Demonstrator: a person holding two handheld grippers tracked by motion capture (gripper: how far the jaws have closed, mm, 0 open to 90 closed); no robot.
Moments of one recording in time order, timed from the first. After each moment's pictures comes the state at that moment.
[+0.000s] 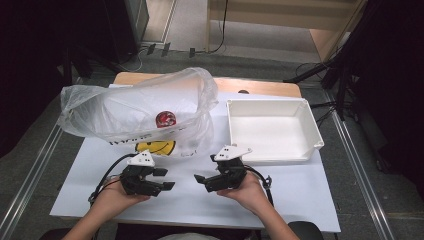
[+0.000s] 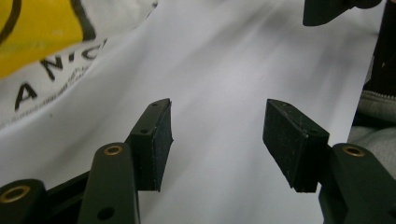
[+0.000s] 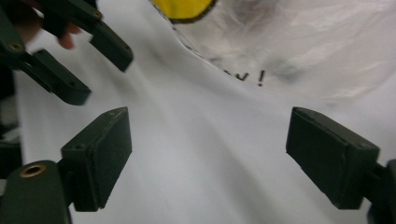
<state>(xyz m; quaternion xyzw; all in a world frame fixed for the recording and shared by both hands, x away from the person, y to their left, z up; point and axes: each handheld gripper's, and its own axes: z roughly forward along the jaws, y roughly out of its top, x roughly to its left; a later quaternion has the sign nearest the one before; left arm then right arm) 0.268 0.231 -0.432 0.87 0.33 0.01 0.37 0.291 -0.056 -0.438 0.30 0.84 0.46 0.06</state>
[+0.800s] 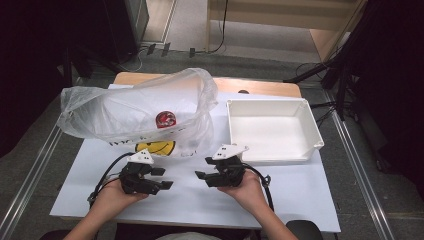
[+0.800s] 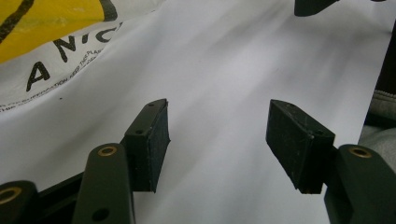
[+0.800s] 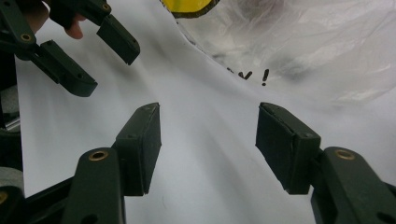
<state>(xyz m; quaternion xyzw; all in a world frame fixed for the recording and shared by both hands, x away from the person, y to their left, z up) 0.273 0.236 -0.437 0.86 0.35 0.00 0.37 0.298 -0.054 -0.440 0.28 0.85 0.45 0.05</state>
